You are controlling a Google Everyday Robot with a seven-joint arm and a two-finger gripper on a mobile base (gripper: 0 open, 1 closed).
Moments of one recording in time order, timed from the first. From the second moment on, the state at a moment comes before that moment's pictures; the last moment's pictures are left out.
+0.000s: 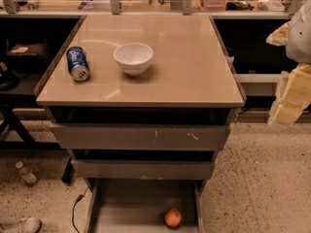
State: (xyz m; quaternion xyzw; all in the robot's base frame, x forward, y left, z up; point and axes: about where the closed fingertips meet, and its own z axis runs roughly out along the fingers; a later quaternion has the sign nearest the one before) arm 0.438 -0.217 0.977 -0.60 0.78 -0.03 0.16
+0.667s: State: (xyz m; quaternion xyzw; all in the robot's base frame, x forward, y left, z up) arm 0.428 -0.214 0.946 -0.60 0.79 -0.02 0.15
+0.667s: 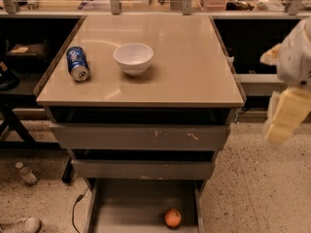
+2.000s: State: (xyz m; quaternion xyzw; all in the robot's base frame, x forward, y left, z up) arm 0.414 -0.260 0.724 -0.60 0.80 -0.01 0.08
